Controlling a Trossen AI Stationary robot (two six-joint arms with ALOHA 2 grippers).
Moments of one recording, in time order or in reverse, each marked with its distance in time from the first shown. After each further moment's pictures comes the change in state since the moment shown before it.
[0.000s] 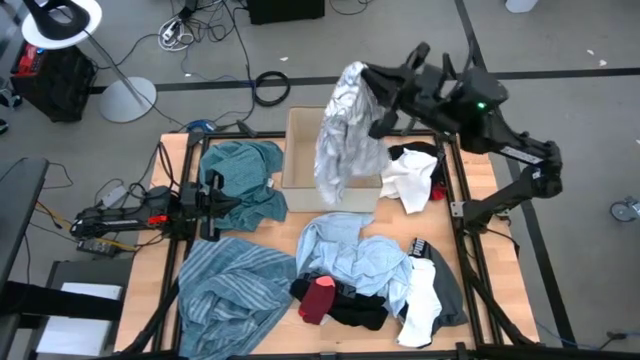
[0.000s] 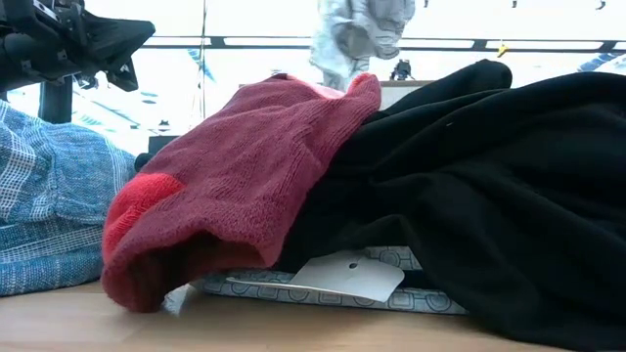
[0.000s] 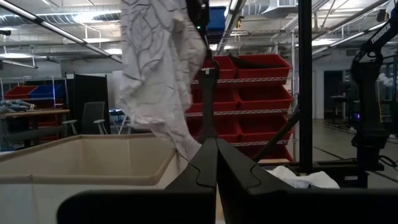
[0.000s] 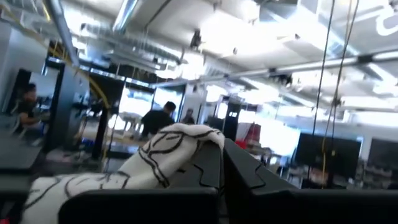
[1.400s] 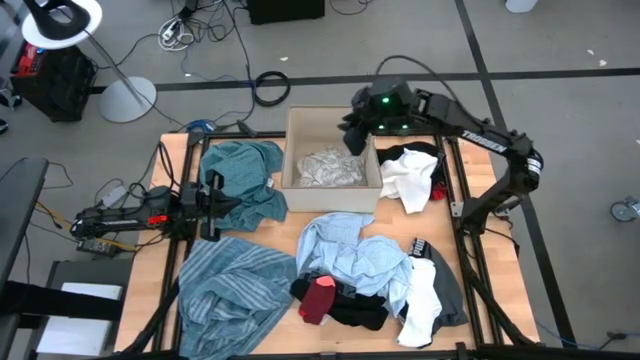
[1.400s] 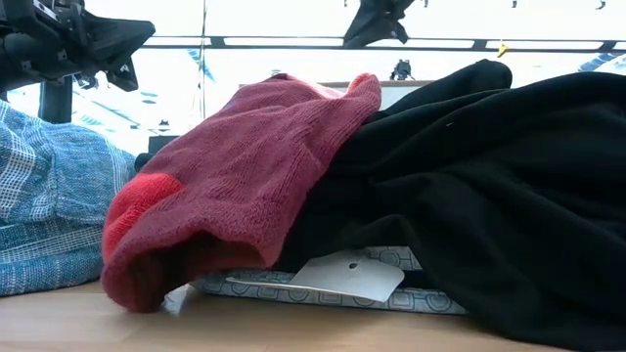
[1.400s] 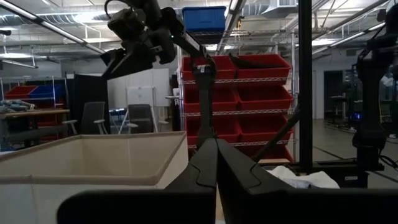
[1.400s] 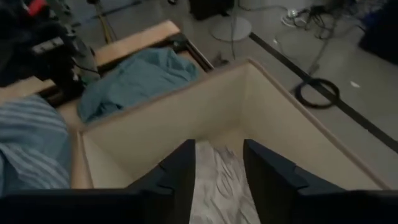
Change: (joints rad) left arm 0.000 0.000 0.000 0.000 0.000 0.000; right arm -0.219 0.148 -0.002 -0.878 -0.167 0.449
